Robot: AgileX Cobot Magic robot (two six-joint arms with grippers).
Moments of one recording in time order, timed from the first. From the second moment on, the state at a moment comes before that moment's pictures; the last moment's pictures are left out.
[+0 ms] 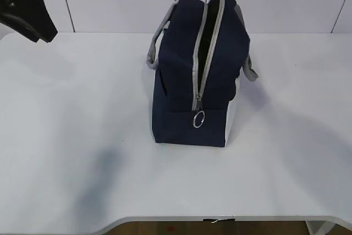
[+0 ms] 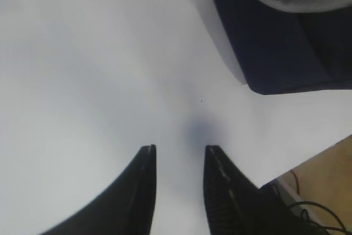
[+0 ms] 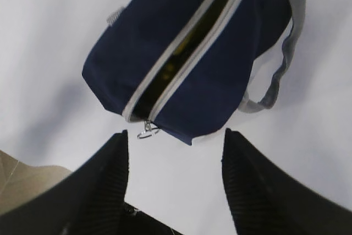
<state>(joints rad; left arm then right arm) -0.23 1.67 -1.61 -0.30 1.23 0.21 0.49 1.55 -1.75 0.03 1.26 0.06</state>
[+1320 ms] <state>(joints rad) -0.23 1.66 -1.61 -0.33 1.24 0.19 0.49 1.35 -0.69 0.22 -0.06 -0.18</state>
